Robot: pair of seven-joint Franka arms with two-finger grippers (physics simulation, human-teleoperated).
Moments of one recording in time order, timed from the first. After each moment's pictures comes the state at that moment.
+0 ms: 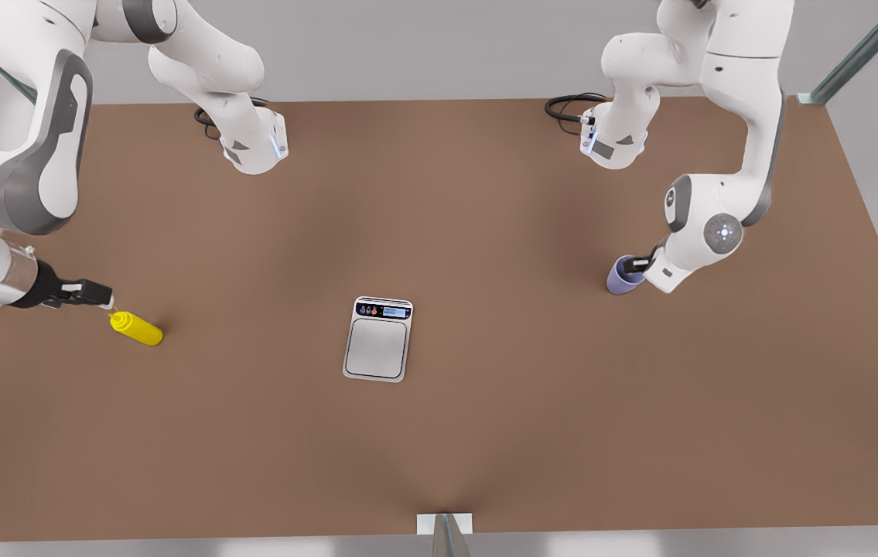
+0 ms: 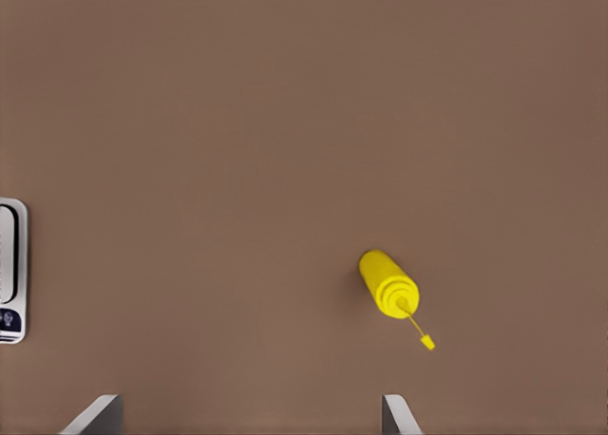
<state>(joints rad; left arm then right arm) -0.10 0.10 0.05 -2.43 -0.02 2.31 -0.12 -0.11 0.26 -0.01 -1.38 0.00 1.55 -0.09</state>
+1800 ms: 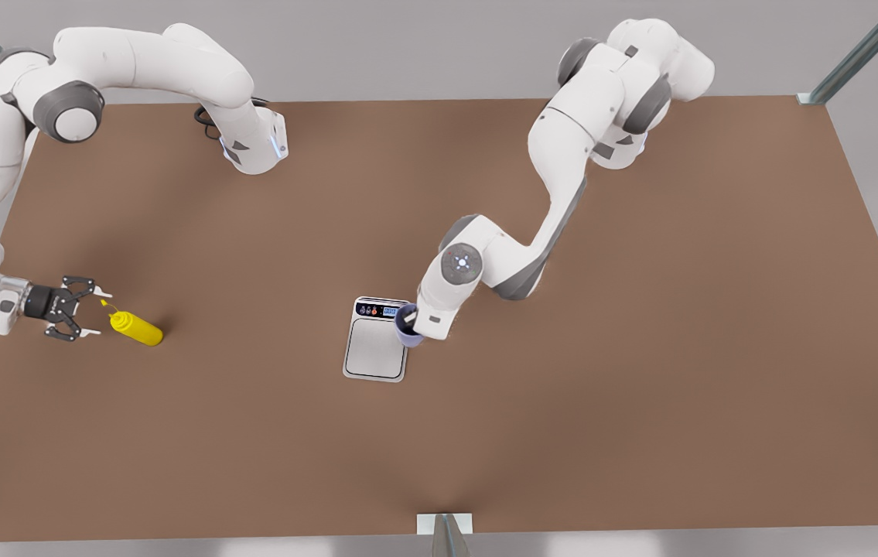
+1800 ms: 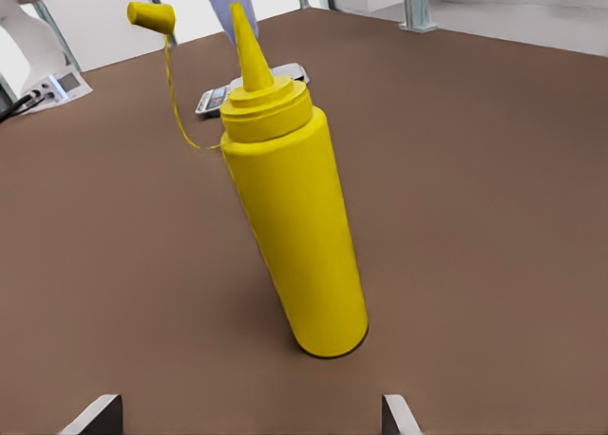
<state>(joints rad) -0.72 0.87 -0.05 -1.12 -0.18 2.12 -1.21 -0.77 0.89 -0.01 -1.44 0.71 1.54 -2.27</state>
